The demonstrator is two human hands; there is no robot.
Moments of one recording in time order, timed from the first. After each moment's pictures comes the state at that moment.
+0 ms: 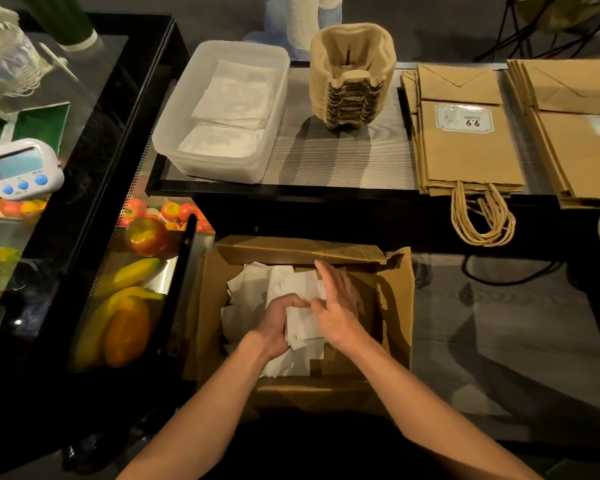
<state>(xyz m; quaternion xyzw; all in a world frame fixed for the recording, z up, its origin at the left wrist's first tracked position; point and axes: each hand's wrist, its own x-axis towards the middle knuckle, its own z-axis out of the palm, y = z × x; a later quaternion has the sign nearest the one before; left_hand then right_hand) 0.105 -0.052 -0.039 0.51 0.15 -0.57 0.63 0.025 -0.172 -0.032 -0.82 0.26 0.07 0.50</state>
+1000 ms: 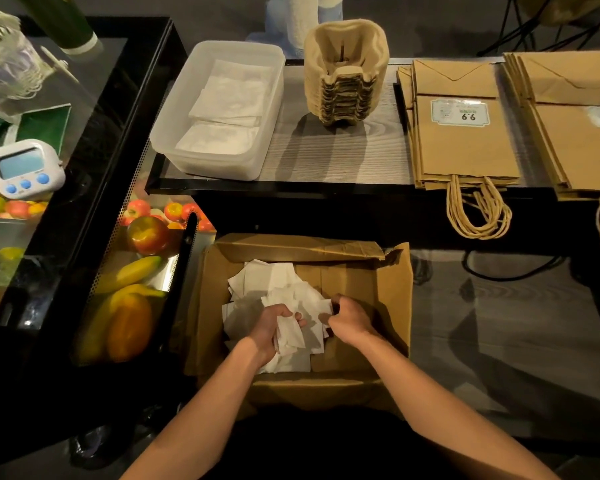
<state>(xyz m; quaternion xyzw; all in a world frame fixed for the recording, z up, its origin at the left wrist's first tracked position) 0.100 -0.034 -0.068 0.55 0.26 -0.51 0.60 0.016 -0.189 -0.071 -0.78 0.39 0.20 0.45</state>
